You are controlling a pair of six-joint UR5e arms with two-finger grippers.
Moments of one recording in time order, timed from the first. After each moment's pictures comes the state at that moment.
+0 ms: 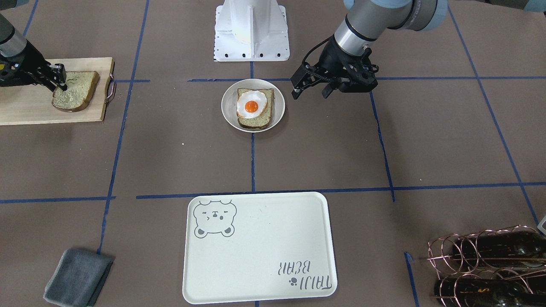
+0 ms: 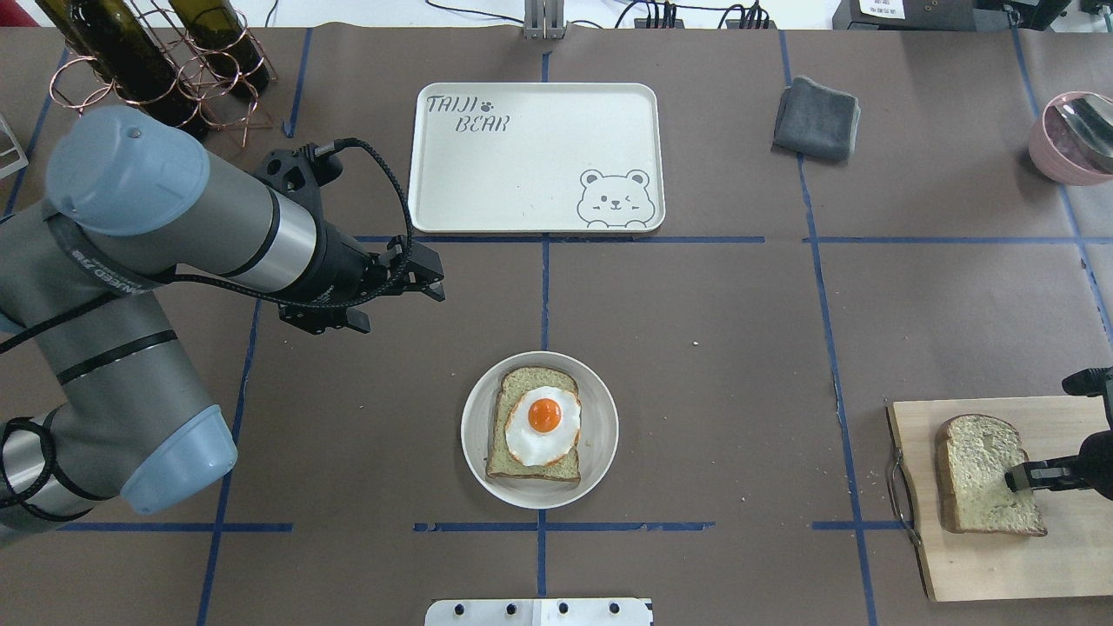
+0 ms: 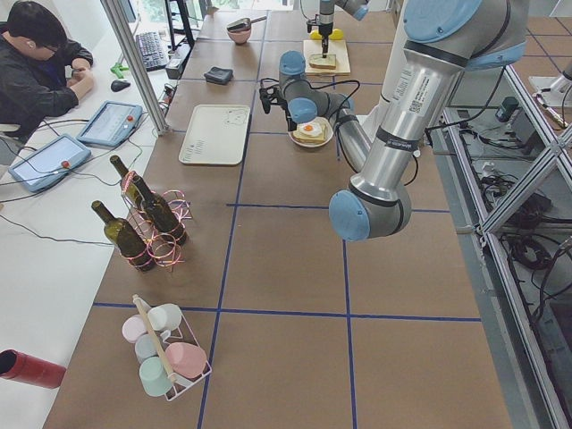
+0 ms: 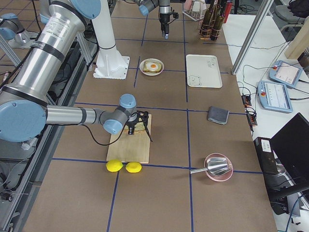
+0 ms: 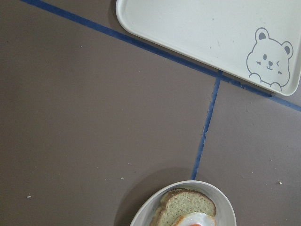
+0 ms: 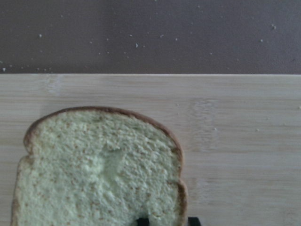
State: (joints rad) left arm -0.66 -2.02 -1.97 -1.82 -2.08 -1.53; right arm 0.61 -2.07 1.88 -0.67 2.02 1.09
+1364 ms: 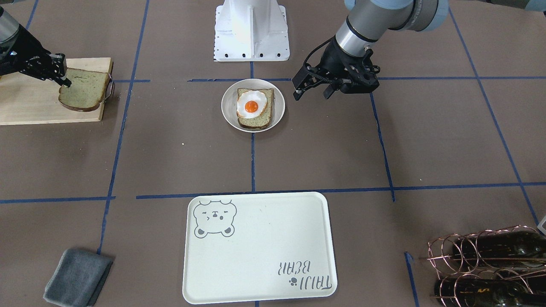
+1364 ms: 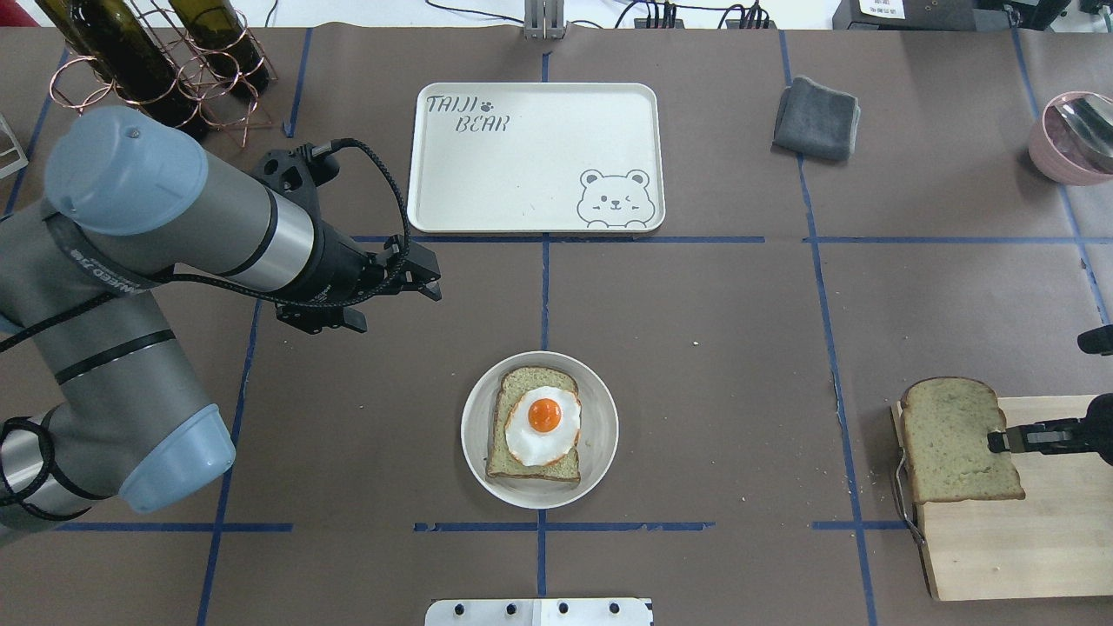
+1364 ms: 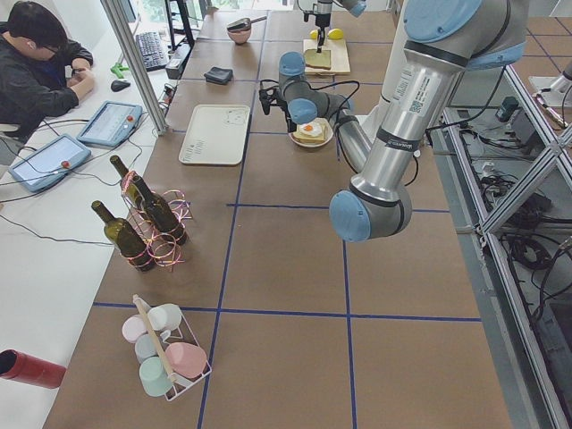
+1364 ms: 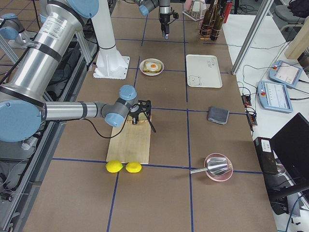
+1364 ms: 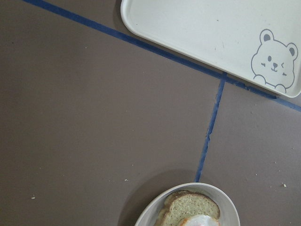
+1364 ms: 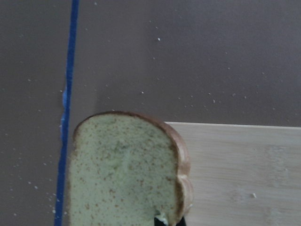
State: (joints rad) left arm -0.66 -2.01 -1.97 -1.81 -2.08 -1.53; right arm 0.74 -2.04 1.99 -0.58 2.11 1.10
